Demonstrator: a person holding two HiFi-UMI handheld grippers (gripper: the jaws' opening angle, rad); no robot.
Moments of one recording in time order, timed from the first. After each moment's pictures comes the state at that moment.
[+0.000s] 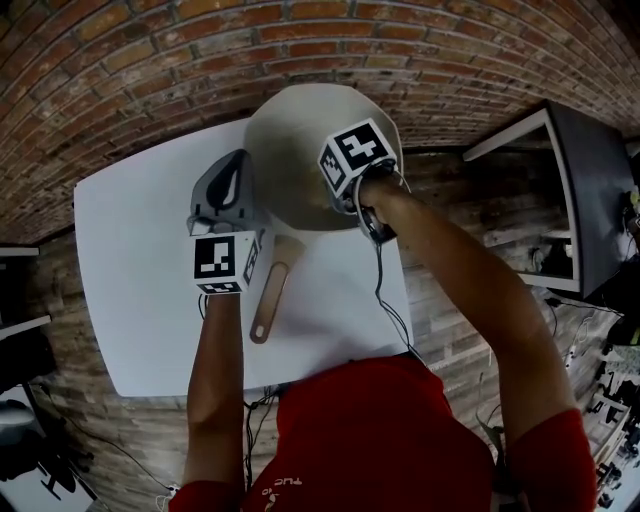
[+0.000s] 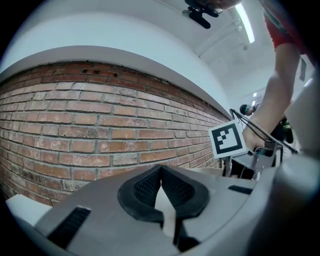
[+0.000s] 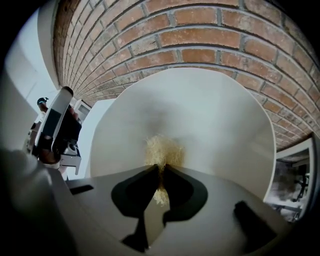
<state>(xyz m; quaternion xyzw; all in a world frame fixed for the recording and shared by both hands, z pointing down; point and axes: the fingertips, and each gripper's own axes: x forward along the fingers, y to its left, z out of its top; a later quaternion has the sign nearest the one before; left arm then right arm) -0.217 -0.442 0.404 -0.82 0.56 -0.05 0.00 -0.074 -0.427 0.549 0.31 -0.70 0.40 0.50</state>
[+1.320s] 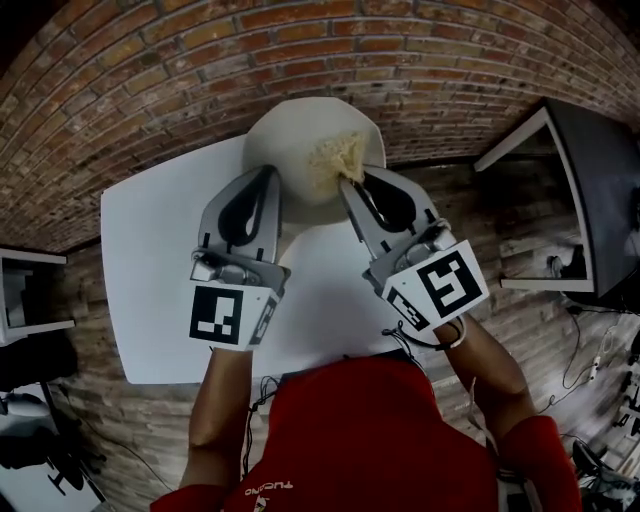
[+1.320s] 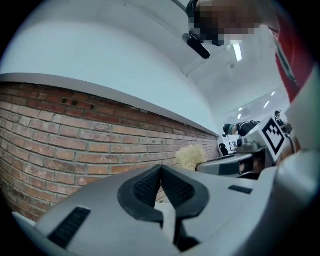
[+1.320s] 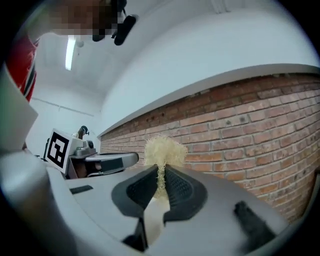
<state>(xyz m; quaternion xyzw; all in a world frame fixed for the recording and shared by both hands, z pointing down) -0.119 -0.338 0.259 -0.86 0.50 0.01 0.04 -0.040 -0.338 0.277 0.39 -0.92 0.02 0.00</state>
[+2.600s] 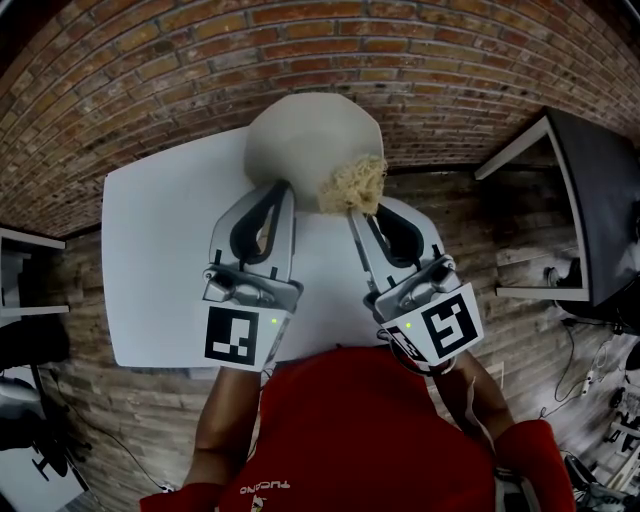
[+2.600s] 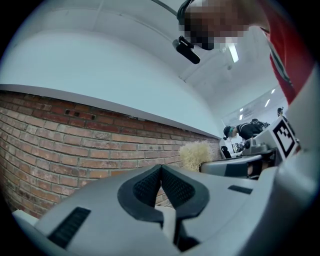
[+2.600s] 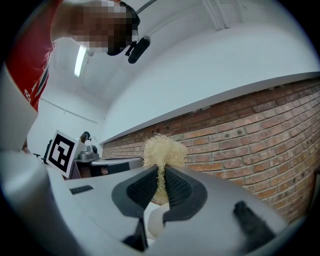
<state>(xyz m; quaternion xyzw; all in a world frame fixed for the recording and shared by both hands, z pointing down) -0.099 -0.285 0.247 -0.85 0.52 0.03 0.06 -0.024 -0.273 0.262 0.39 -0.92 -0.02 -0.05</state>
